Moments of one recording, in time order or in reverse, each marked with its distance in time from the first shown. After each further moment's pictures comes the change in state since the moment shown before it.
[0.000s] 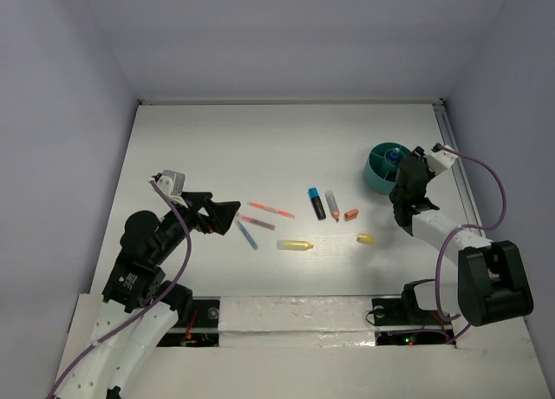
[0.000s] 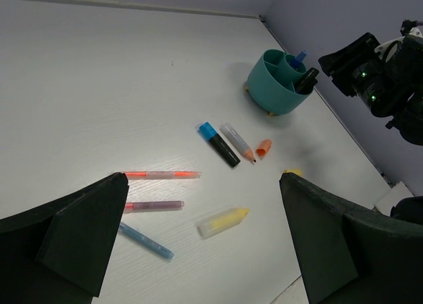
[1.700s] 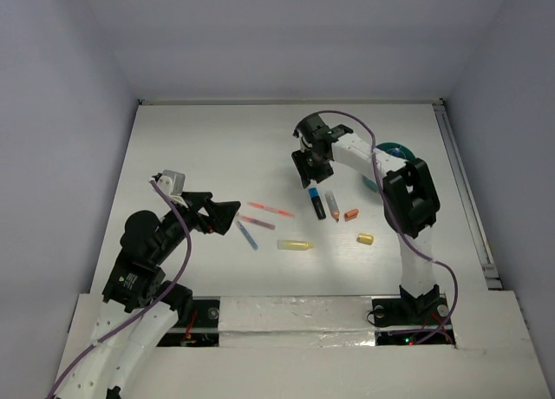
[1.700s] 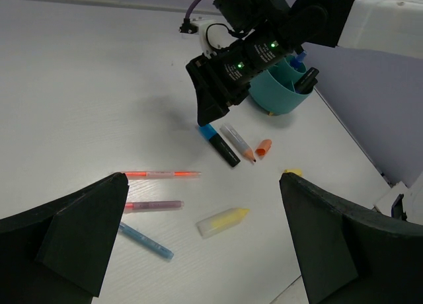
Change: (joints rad) left arm 0.000 0.001 0.000 0.000 0.001 0.000; right arm 0.374 0.808 1.155 -1.340 -0.853 -0.303
